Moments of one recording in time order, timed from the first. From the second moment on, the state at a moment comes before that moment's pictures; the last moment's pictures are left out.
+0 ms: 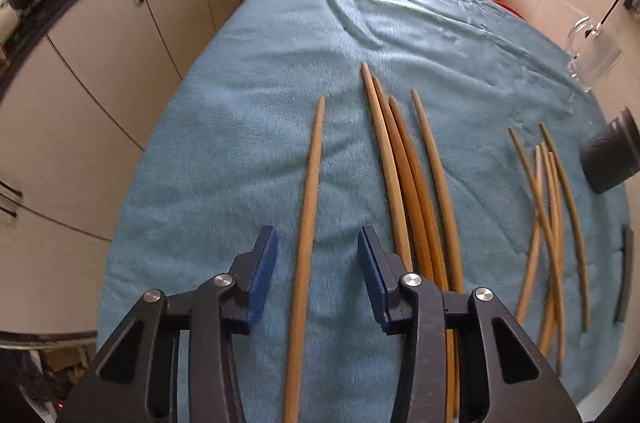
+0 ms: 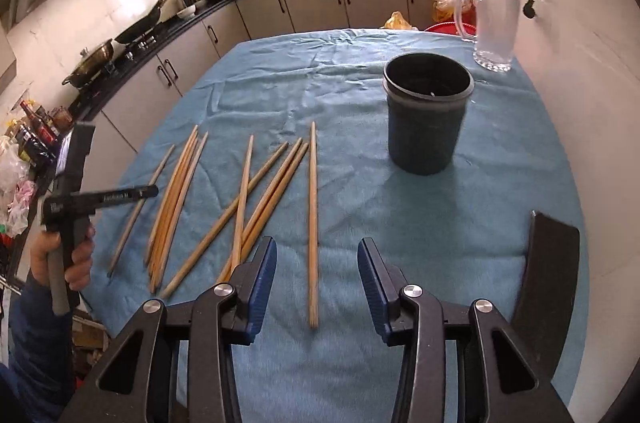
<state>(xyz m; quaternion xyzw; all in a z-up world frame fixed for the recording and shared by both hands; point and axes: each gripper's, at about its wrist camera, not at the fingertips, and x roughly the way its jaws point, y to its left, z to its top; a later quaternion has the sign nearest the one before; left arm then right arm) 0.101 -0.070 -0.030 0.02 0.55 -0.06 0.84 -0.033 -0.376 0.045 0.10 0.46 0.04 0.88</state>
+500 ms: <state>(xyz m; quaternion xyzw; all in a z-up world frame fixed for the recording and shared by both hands) 0.120 -0.065 -0.028 0.04 0.55 -0.03 0.83 0.103 -0.343 -0.001 0.03 0.57 0.02 0.82</state>
